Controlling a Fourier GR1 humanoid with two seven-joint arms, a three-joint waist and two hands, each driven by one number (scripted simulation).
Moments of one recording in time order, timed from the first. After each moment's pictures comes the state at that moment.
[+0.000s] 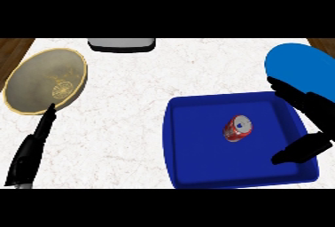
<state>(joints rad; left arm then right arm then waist) 0.08 0.47 -0.12 -1.47 0.01 0.22 -0.14 -0.25 -0.79 0.26 -1.68 -0.31 0.17 0.42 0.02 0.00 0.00</state>
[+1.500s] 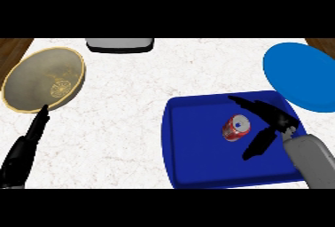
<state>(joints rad) 0.10 0.37 0.05 -1.49 -0.11 0.07 -0.14 -0.36 -0.42 0.22 -1.23 0.18 0.51 0.22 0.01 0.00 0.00</state>
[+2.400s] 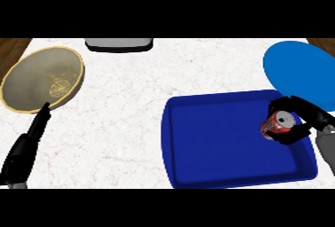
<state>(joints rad) 0.08 0.32 0.10 -1.49 -0.16 0.02 -0.14 -0.37 -0.53 0.05 -1.05 0.37 0.48 -0.07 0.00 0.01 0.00</state>
